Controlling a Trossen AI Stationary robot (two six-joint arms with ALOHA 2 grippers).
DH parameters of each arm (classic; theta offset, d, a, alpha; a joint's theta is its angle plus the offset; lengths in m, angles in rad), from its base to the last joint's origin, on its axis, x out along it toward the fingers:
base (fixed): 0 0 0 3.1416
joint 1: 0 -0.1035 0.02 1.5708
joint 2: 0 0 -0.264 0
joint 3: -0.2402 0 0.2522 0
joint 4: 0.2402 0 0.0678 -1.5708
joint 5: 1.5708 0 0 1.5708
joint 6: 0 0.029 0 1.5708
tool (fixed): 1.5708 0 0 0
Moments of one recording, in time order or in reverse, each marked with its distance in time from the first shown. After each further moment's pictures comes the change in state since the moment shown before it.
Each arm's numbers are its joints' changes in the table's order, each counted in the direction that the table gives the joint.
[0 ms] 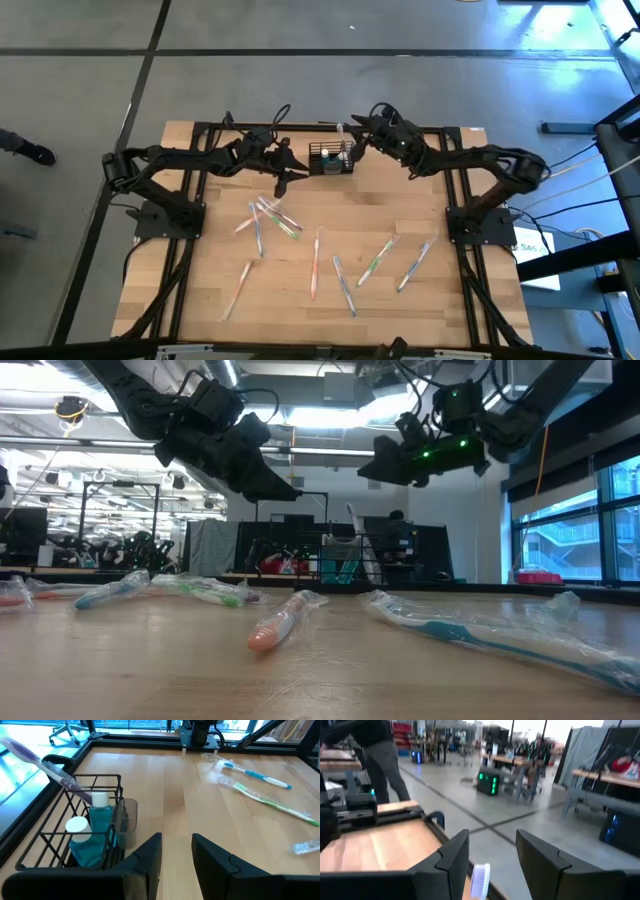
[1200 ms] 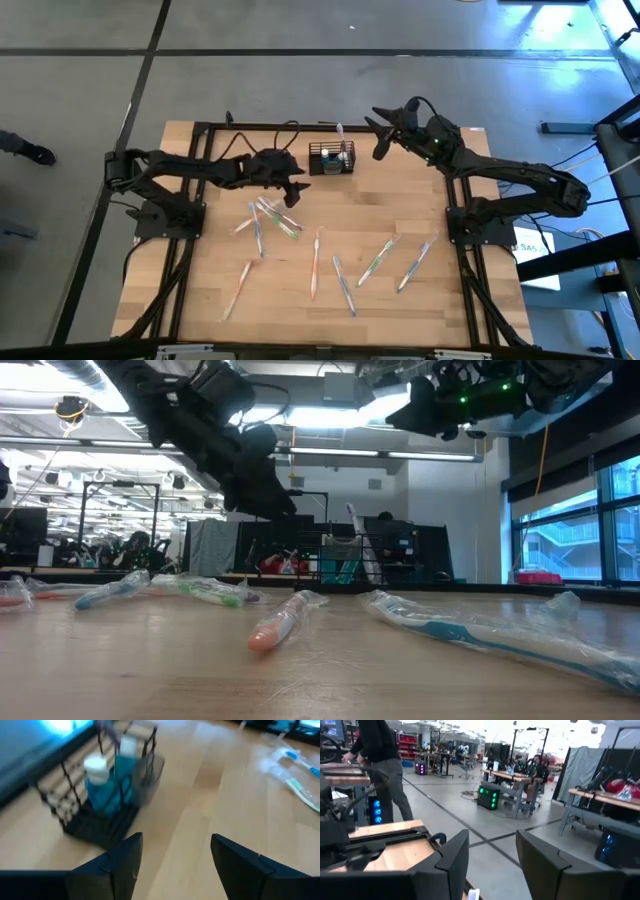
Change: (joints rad) left arm 0.206 0.000 -0.040 0.196 -0.464 -0.342; right arm -0.023 -0.387 0.000 0.297 0.000 -0.054
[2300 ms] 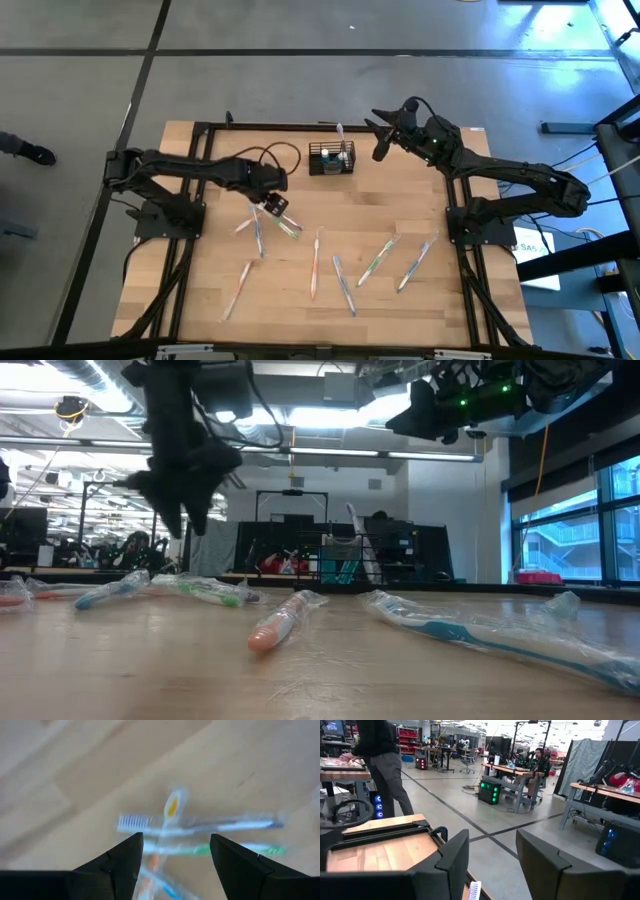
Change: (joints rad) left arm 0.156 0.000 -0.245 1.006 -0.117 -0.683; right arm 0.000 0.000 0.000 0.042 0.000 0.018
